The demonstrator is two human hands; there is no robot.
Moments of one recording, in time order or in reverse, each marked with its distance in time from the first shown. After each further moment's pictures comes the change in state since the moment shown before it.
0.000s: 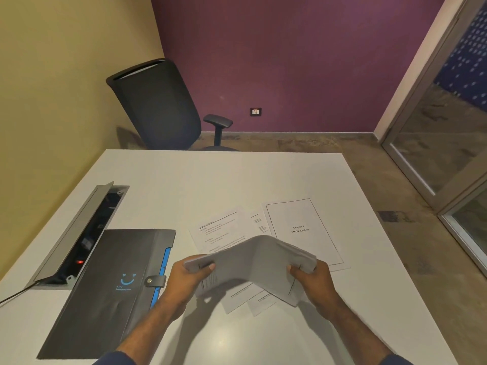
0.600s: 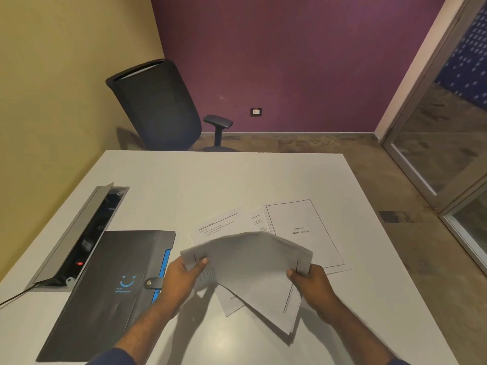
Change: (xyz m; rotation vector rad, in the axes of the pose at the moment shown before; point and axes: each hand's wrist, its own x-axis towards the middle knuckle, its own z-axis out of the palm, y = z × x) left_hand 0.010 -0.002 -0.002 0.212 0.166 -0.004; right_hand 0.004 0.007 0.000 -0.160 -0.086 0.128
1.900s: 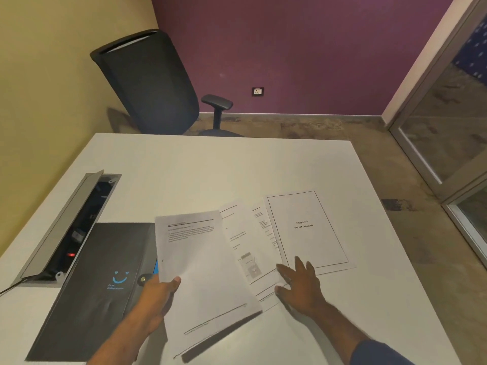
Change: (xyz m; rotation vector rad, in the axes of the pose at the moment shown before) left_hand 0.026 -0.060 -0.029 -0.328 0.090 -0.476; right_hand 0.043 0.041 0.019 -0.963 -0.158 0.029
